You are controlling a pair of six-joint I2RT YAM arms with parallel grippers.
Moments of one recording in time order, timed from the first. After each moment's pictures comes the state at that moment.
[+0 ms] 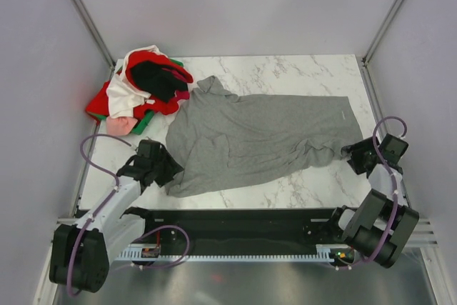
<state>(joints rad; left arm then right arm) -0.19 0.93 0.39 -0.44 0.03 -0.87 -0.59 1.15 0.48 -0.22 -0.30 0.71</state>
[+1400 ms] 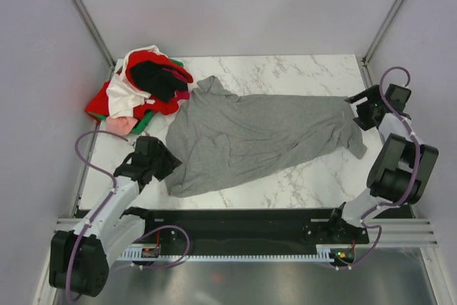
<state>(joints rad) -0.19 0.90 0.42 -0.44 0.00 -0.87 -0.46 1.57 1.00 -0.14 -0.31 0.81</state>
